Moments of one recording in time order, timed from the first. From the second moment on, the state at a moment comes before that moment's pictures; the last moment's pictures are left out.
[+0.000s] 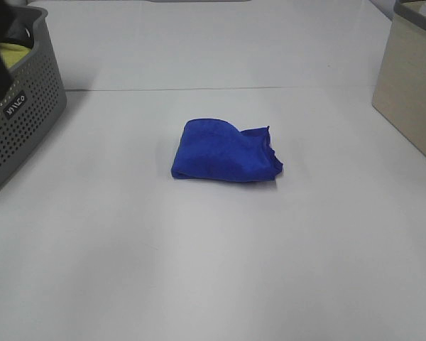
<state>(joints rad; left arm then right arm) -0.61 1.22 -1.25 0.14 1.22 -0.37 0.06 1.03 -1.14 0.20 1.21 -0.14</state>
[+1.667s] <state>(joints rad) -0.63 0.43 -0.52 -0.07 1.08 0.03 0.06 0.26 -0.46 0.14 1.12 -0.23</state>
